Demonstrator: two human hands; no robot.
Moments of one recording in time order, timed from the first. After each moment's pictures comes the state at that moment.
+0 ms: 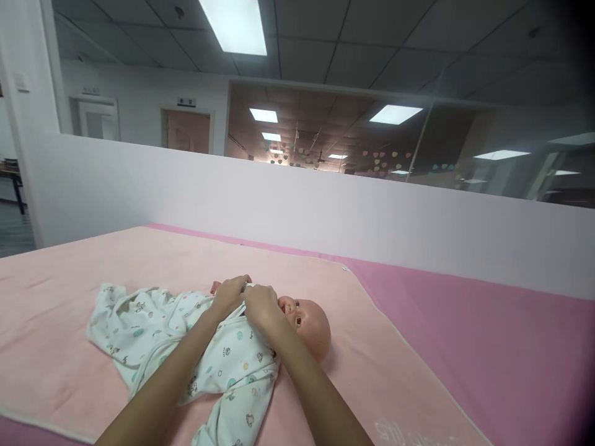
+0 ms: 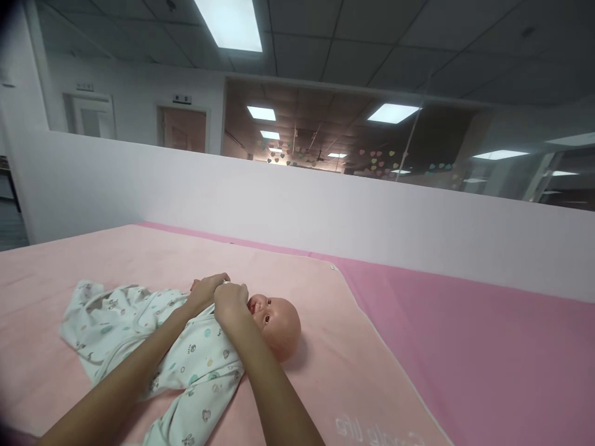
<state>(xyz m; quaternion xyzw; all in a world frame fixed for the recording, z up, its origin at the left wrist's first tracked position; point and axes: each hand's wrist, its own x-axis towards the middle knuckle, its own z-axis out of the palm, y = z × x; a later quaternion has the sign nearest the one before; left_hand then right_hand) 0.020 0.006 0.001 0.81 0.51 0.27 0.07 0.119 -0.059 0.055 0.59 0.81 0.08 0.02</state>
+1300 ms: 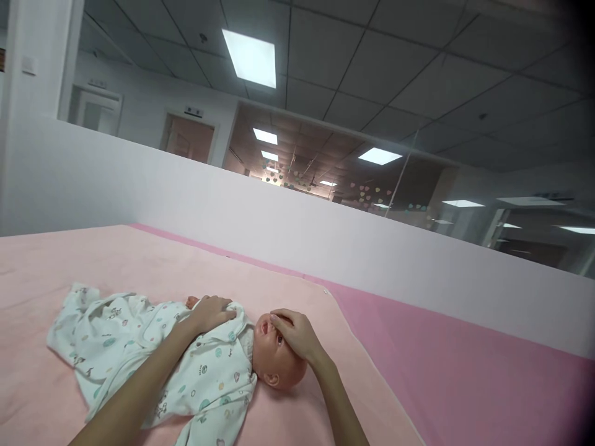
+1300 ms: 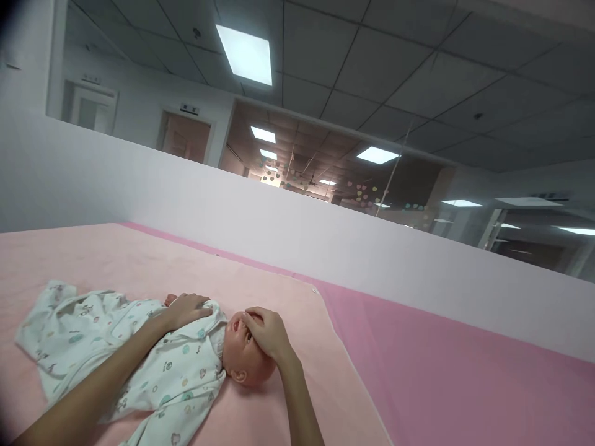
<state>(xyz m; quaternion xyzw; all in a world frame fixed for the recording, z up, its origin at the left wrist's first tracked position) 0.013 0.003 0.002 0.85 0.49 0.20 0.09 0.234 -0.102 0.054 0.54 0.77 -0.13 -0.31</state>
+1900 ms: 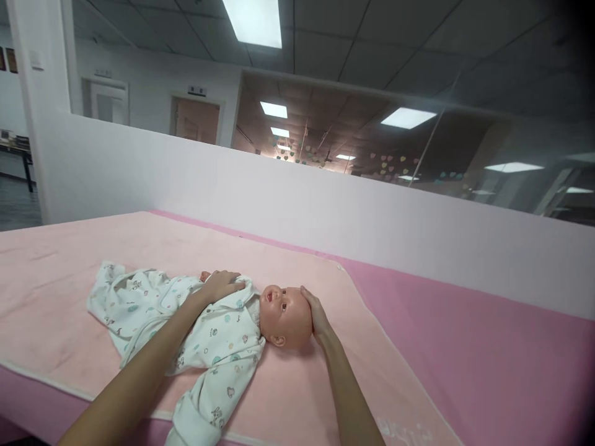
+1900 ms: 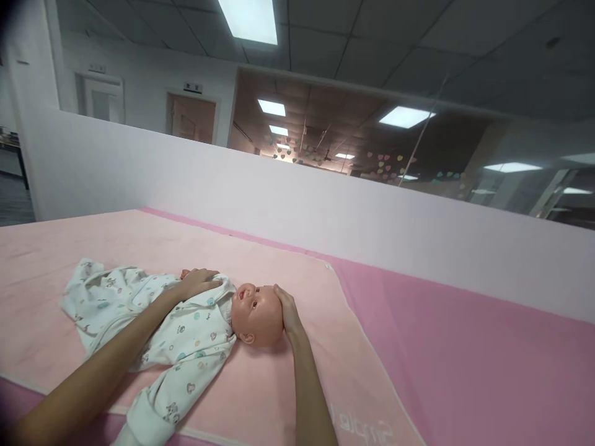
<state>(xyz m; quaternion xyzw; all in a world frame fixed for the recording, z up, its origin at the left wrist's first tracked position) 0.012 0.009 -0.004 0.84 0.51 0.18 0.07 0.258 -0.084 0.008 0.41 0.50 -0.53 -0.55</state>
